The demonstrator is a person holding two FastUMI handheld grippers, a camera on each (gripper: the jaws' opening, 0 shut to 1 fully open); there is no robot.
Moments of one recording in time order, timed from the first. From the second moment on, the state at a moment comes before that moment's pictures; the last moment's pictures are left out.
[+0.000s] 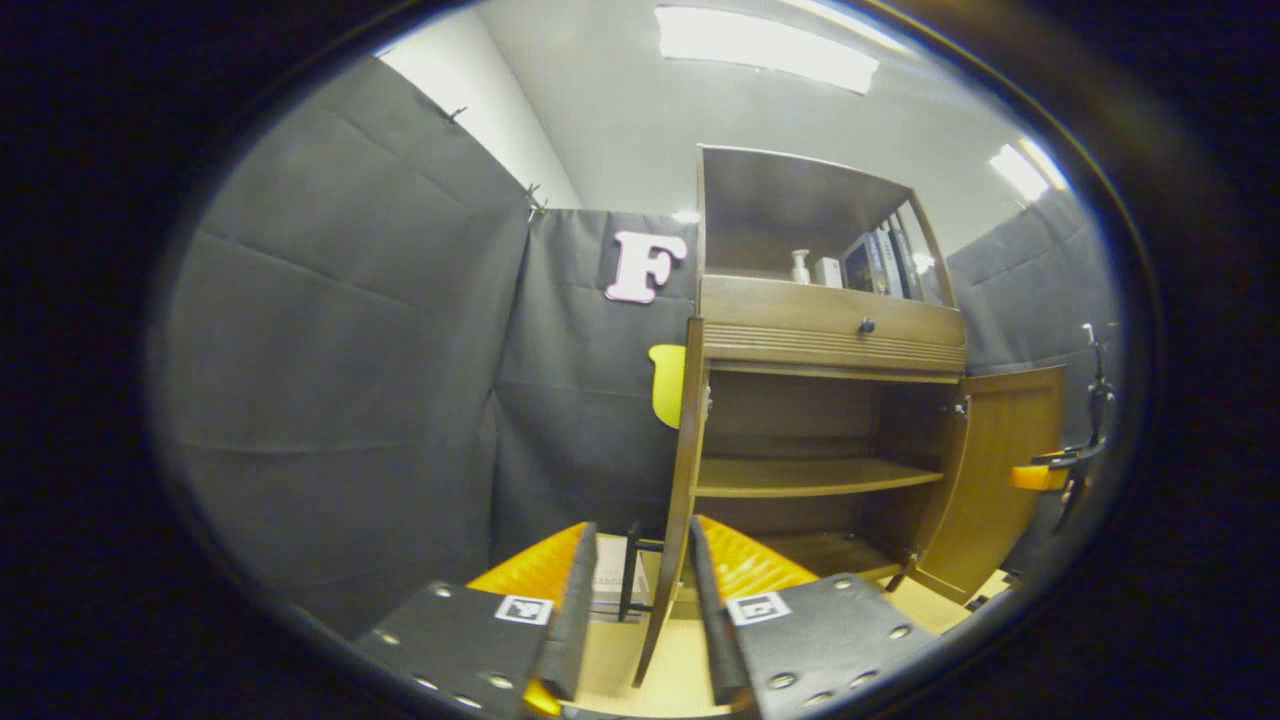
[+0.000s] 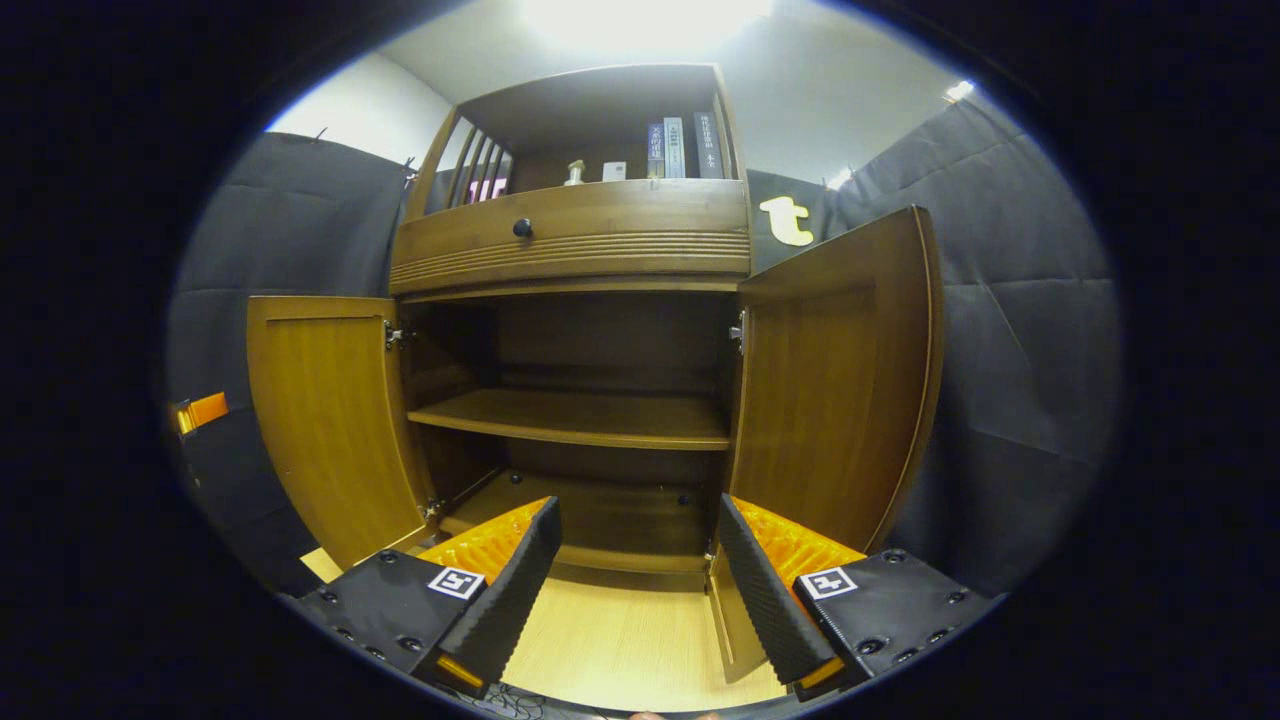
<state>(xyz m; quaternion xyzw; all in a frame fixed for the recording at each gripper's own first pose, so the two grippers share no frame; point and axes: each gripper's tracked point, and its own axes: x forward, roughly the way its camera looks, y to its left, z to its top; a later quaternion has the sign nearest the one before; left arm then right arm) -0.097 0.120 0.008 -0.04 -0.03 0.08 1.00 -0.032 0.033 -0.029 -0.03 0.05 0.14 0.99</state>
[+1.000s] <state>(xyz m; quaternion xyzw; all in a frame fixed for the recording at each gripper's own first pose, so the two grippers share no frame) -0.117 -0.099 0.016 -0.01 -0.02 0.14 0.99 -0.070 -0.040 -0.011 0.02 0.01 0.17 0.98</state>
